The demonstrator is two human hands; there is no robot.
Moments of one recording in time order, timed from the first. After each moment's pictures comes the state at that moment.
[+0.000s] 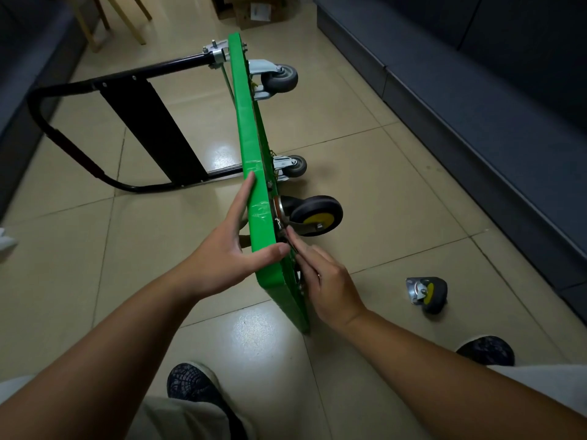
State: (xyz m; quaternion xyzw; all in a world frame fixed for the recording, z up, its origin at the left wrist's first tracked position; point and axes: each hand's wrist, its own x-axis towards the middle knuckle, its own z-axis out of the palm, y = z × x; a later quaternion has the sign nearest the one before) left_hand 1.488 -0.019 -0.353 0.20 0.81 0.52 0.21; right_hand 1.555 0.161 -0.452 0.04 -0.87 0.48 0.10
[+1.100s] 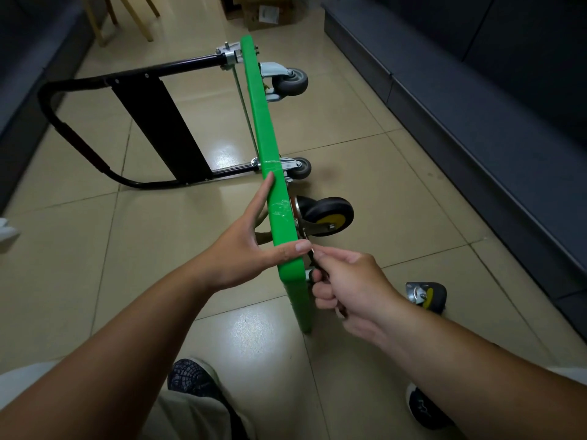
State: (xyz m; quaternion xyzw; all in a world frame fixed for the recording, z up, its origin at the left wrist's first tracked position) left_hand 1.487 -0.015 -0.352 0.20 0.81 0.52 0.20; right_hand 1.570 0.155 -0.361 -0.27 -0.51 0.80 -0.14
